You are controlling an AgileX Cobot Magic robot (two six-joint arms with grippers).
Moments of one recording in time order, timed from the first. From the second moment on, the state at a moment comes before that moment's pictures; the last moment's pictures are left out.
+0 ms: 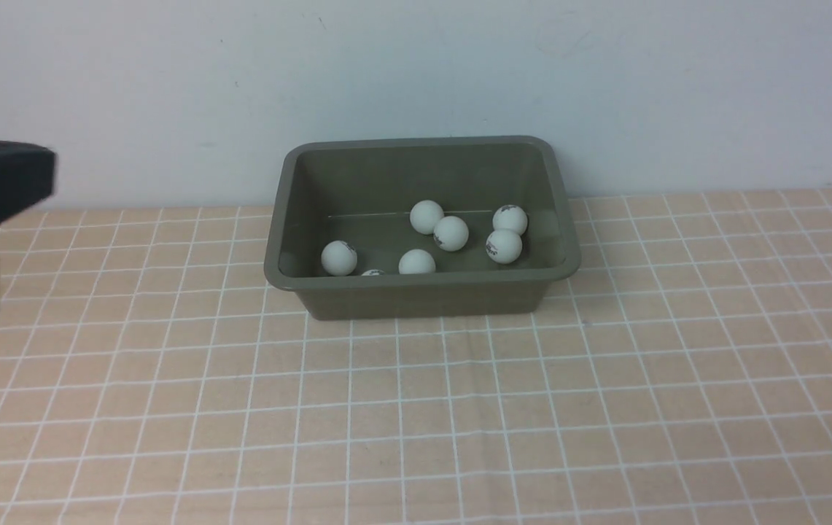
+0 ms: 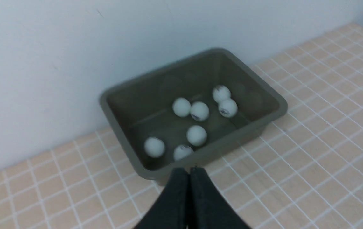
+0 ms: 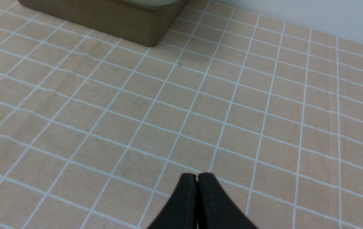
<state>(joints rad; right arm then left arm) 0.25 0.31 -0.26 0.06 0.61 -0.17 -0.10 0.68 -0.98 -0.43 0.75 0.47</state>
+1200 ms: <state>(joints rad) 0.25 0.31 -0.26 0.06 0.61 -0.17 -0.05 0.08 0.03 0.00 0.28 0.09</state>
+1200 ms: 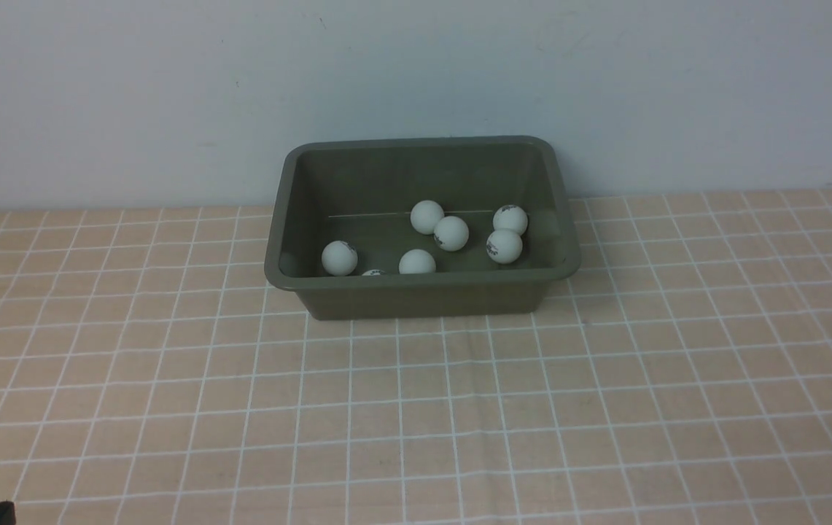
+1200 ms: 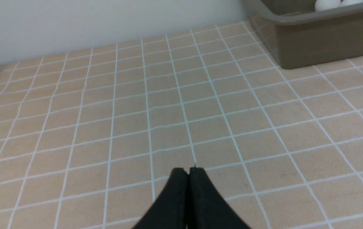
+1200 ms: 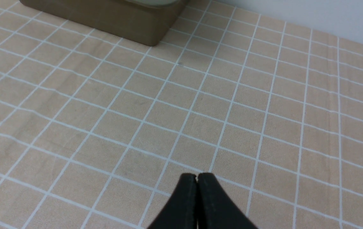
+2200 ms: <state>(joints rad) 0.25 0.31 -0.26 0.06 0.61 -0.17 -0.05 -0.01 0.03 0.03 0.39 0.07</state>
